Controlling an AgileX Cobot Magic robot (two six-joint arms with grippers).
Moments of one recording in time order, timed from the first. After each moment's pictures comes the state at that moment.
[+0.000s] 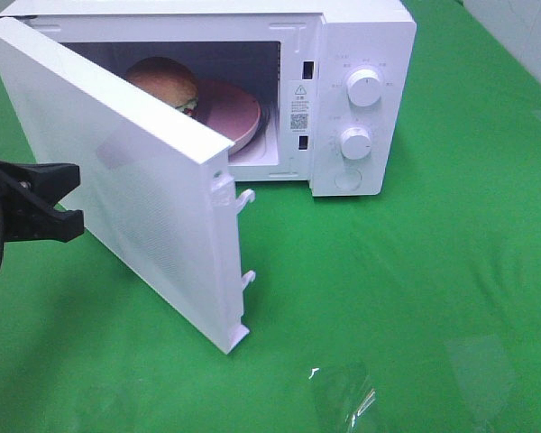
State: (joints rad) left arm -0.31 1.53 -0.36 0.27 -0.76 -0.20; right arm 0.10 0.00 -0.49 -0.07 0.97 0.08
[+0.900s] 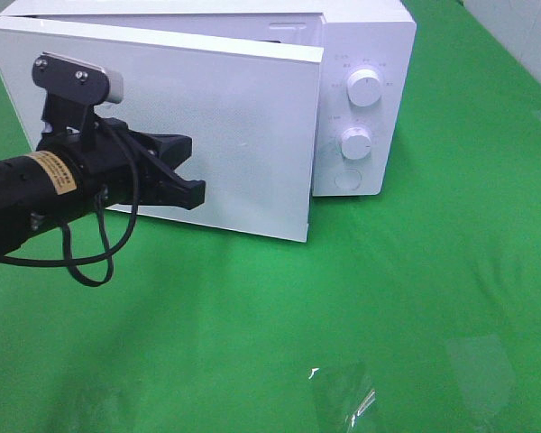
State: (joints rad) left arm -0.59 1.74 -0.64 0.08 -0.71 -0.11; right arm 0.10 0.00 -0.49 -0.07 0.97 0.08
